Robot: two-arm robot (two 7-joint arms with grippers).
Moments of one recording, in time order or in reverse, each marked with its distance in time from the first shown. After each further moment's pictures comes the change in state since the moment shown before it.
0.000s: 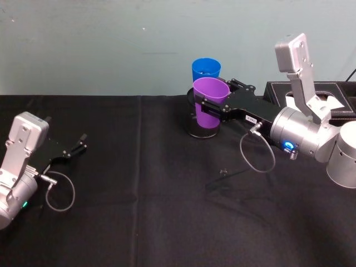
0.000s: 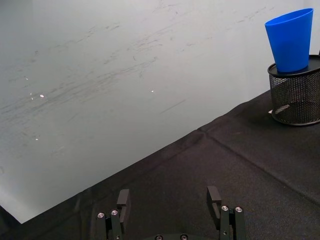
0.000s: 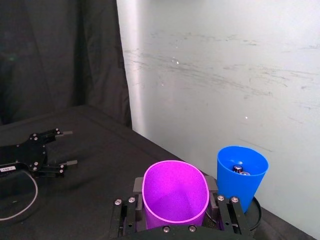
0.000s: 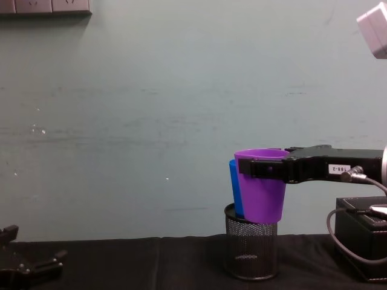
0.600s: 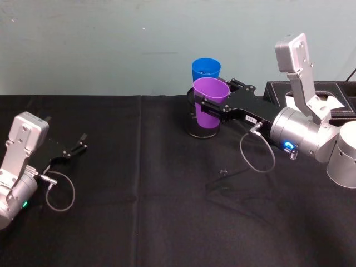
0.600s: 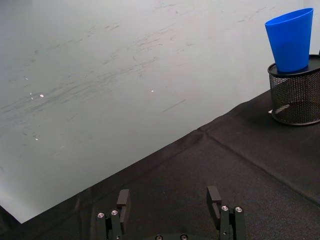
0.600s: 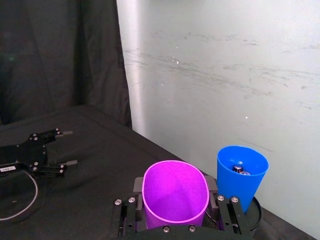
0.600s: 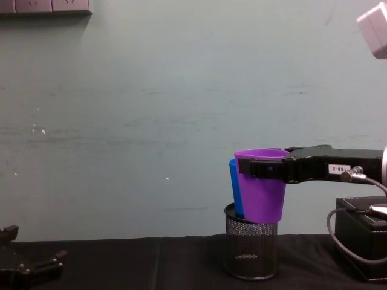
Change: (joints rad) left arm 0.000 0.000 0.000 0.000 0.000 0.000 0.000; right arm 0.000 0.000 0.000 0.000 0.000 0.000 0.000
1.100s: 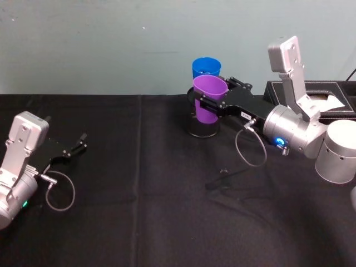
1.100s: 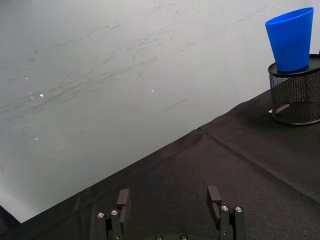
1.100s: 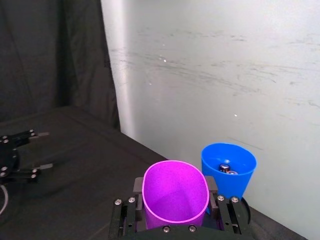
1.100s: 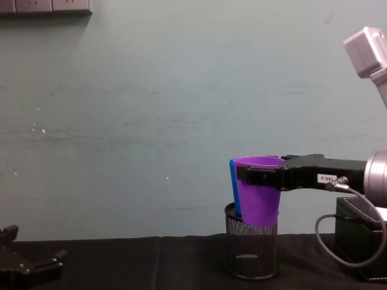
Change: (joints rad) left arm 0.000 0.000 0.000 0.000 0.000 0.000 0.000; right arm 0.060 -0.060 -0.016 0.150 -0.029 -0.074 -0.009
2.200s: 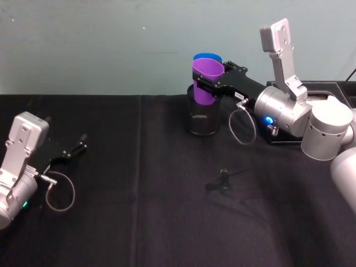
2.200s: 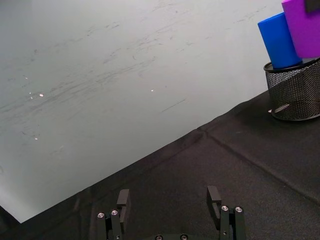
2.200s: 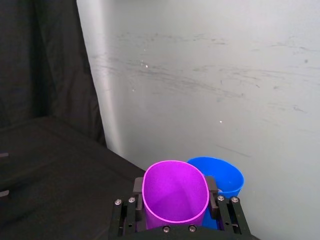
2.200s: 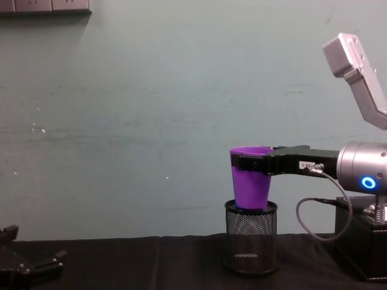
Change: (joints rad) left arm 0.000 0.000 0.000 0.000 0.000 0.000 0.000; right arm 0.157 -0.113 0.014 0.264 -0.038 -0.059 0.022
